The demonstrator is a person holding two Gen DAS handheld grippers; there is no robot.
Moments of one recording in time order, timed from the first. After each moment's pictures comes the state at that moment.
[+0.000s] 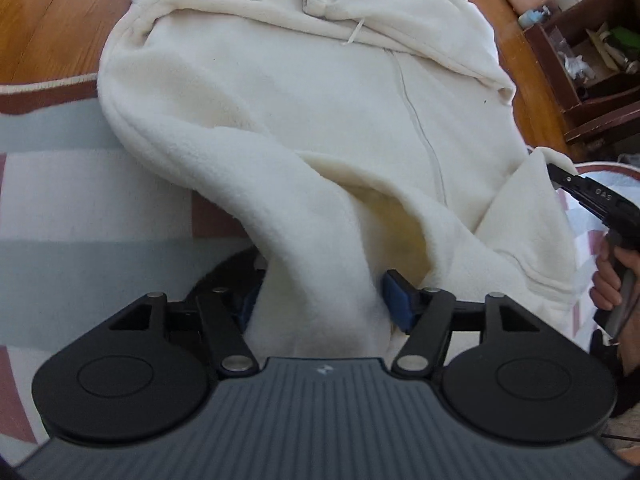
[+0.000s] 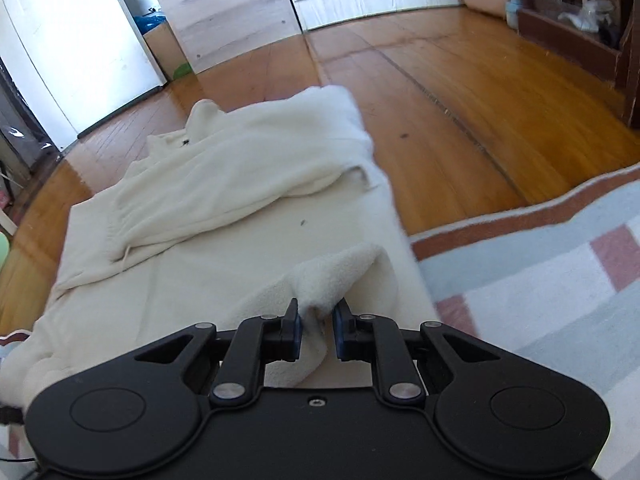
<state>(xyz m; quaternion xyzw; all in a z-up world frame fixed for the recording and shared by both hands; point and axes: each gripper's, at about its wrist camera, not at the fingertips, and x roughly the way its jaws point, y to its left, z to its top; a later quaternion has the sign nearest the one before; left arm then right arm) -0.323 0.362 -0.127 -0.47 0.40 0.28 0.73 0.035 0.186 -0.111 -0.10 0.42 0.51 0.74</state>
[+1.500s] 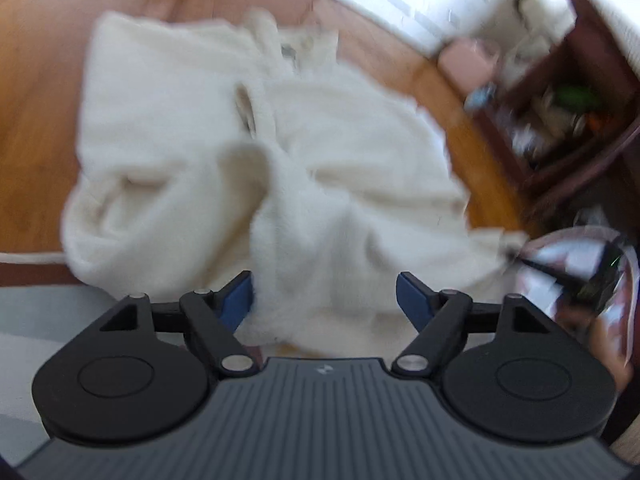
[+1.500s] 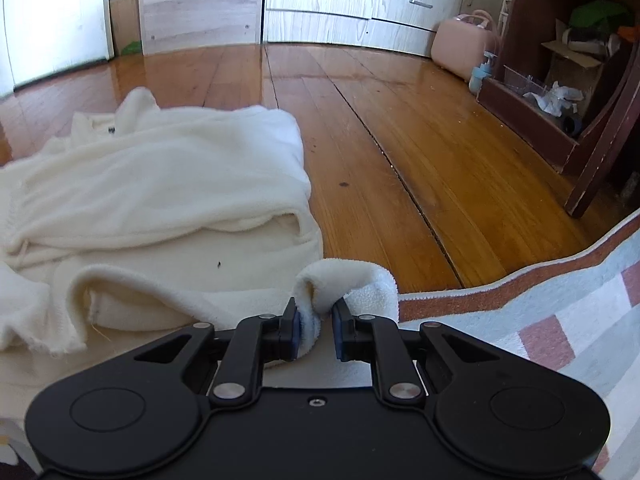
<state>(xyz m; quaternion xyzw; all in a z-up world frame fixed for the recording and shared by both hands) -0.299 0.423 -0.112 -0.41 0.29 0.27 0.82 0.039 0.236 -0.113 -0.21 0.34 0.43 0.81</state>
